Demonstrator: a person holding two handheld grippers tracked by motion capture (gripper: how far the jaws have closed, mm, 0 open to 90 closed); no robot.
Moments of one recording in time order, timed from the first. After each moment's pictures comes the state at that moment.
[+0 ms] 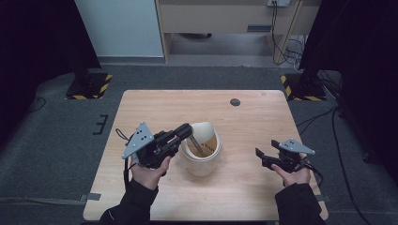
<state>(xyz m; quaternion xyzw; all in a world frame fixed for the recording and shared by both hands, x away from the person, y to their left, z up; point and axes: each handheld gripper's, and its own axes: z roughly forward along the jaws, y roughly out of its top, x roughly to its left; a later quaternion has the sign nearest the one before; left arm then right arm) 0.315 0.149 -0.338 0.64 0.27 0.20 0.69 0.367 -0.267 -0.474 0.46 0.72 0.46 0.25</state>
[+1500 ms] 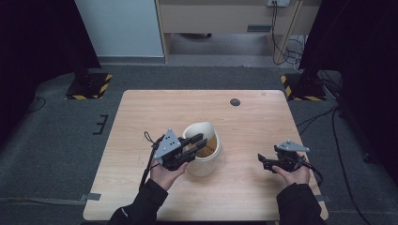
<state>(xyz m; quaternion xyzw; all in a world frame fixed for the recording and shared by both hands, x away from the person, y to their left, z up) 0.341 0.115 -0.400 0.70 0.26 0.19 0.63 0.379 -0.276 -0.499 0.47 0.76 0.40 0.23</state>
